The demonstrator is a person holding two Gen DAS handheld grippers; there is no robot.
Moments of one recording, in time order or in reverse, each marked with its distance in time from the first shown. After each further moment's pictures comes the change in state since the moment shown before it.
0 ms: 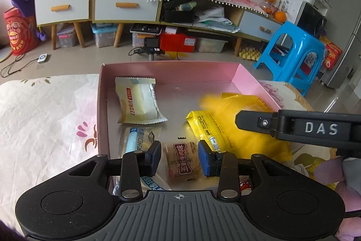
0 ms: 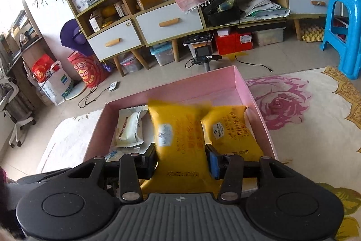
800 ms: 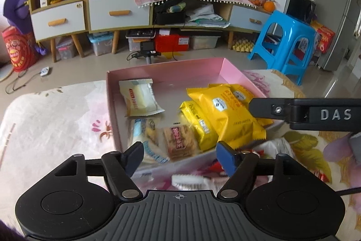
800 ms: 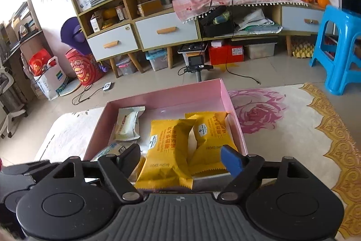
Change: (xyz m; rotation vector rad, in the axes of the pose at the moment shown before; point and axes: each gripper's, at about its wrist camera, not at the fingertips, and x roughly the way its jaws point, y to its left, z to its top) left arm -0.050 -0.015 -0.011 0.111 0.012 0.026; right arm -0.048 0.009 -0.006 -0.102 -0.026 -0.067
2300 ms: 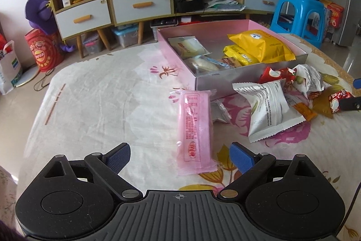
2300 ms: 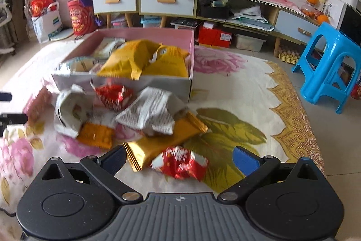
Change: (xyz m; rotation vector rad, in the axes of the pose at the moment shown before) left arm -0.044 0.049 -0.095 0.082 0.013 0.121; right arm -0.040 -0.047 -0.093 -0.252 0.096 -0.123
